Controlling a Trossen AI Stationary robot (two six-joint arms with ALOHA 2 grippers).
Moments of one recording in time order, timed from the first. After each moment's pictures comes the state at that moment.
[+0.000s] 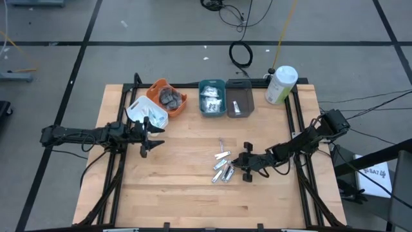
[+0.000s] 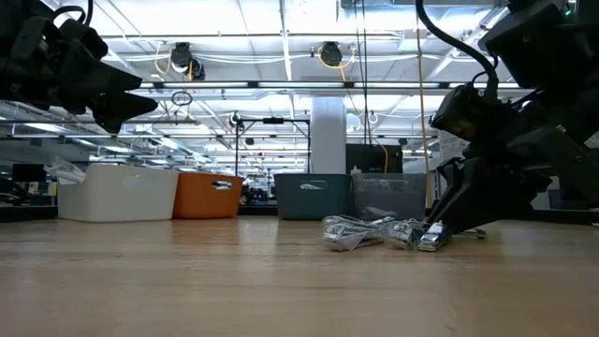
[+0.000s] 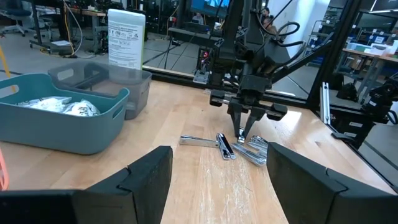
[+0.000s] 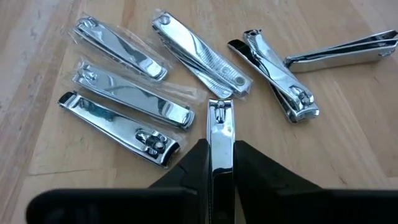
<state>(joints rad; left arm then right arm) 0.00 0.22 0.01 0.15 -0.03 -0.16 0.37 1.64 0.41 0.43 0.34 0.33</state>
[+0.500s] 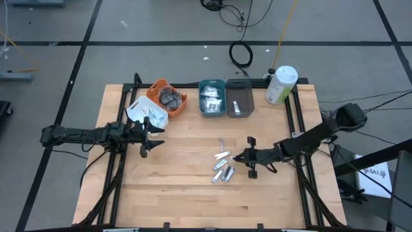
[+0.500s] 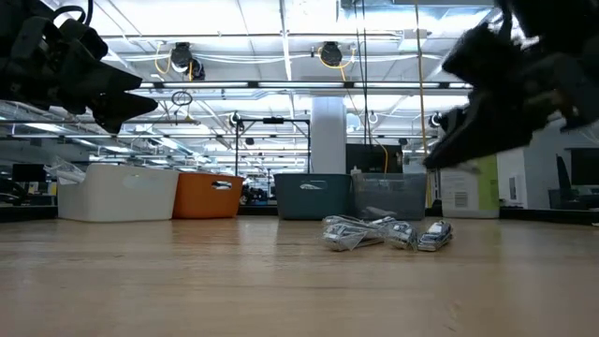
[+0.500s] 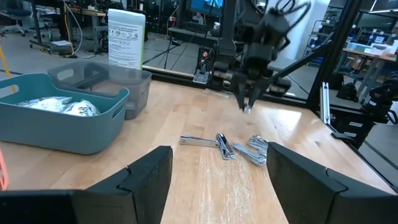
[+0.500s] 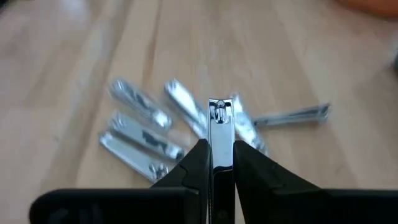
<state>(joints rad) 0.00 0.22 0.01 0.15 -0.03 -0.16 0.37 1.33 0.41 0.31 0.33 0.22</state>
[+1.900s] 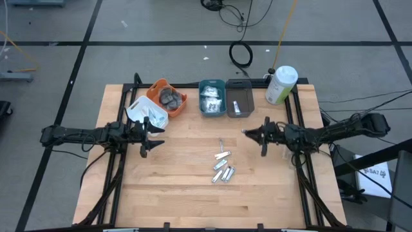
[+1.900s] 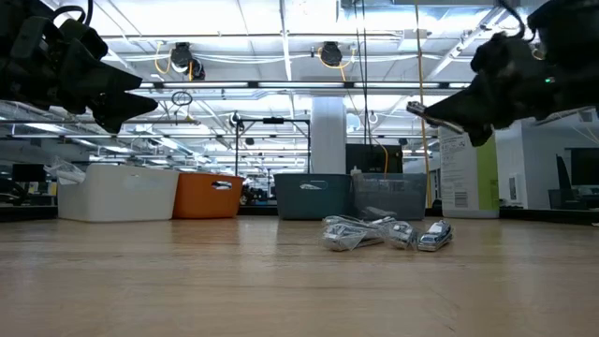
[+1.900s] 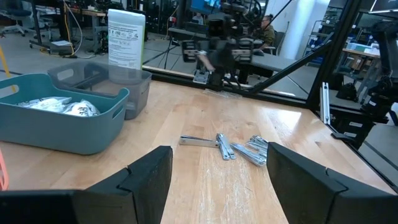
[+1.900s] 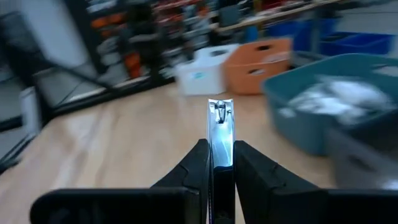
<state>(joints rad) 0.00 0.22 0.02 0.15 -0.03 -0.16 0.02 0.79 0.06 0.63 0.21 0.26</state>
